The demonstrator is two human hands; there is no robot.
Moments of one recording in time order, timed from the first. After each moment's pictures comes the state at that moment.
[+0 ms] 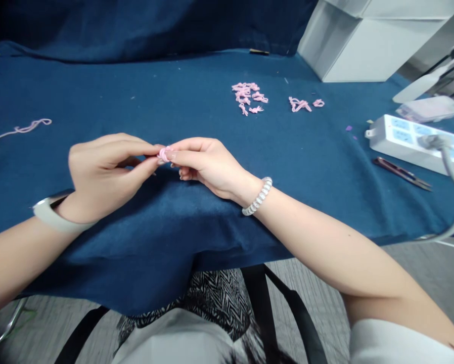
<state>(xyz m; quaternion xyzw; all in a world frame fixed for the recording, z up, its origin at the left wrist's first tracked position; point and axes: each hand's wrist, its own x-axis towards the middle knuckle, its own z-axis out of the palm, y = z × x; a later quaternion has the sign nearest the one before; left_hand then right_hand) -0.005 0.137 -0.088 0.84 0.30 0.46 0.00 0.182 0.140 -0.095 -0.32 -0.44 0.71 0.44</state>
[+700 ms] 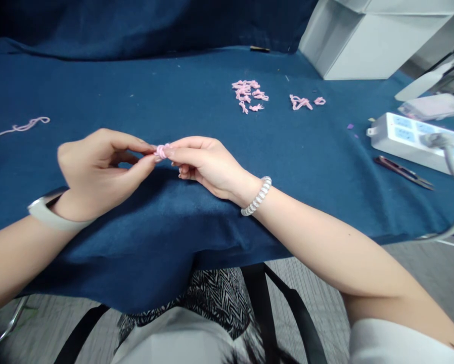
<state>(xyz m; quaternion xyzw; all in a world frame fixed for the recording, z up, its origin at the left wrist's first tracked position) -0.006 0.137 -0.089 0.83 0.30 0.47 -0.06 0.181 0.138 -0.096 -0.33 -0.41 0.72 0.45</state>
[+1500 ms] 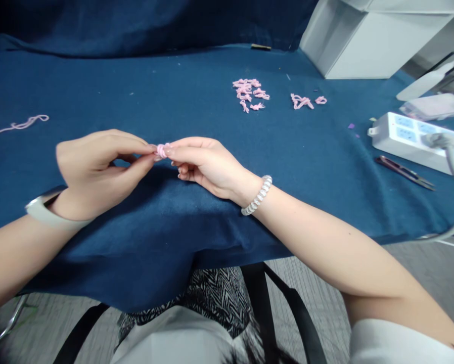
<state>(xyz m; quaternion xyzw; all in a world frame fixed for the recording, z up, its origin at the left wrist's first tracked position) -0.008 0.142 -0.088 0.85 0.25 0.46 -0.09 0.182 0.139 -0.096 -0.32 -0.40 0.75 0.42</state>
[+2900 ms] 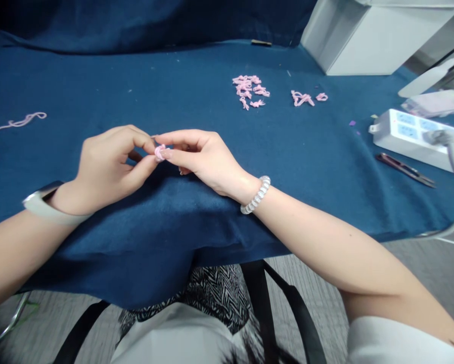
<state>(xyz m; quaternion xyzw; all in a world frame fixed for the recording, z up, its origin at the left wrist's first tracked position) -0.013 0.146 -0.092 0.88 0.31 0.36 -0.03 0.182 0.138 -0.103 -0.35 -0.55 0.60 0.47</state>
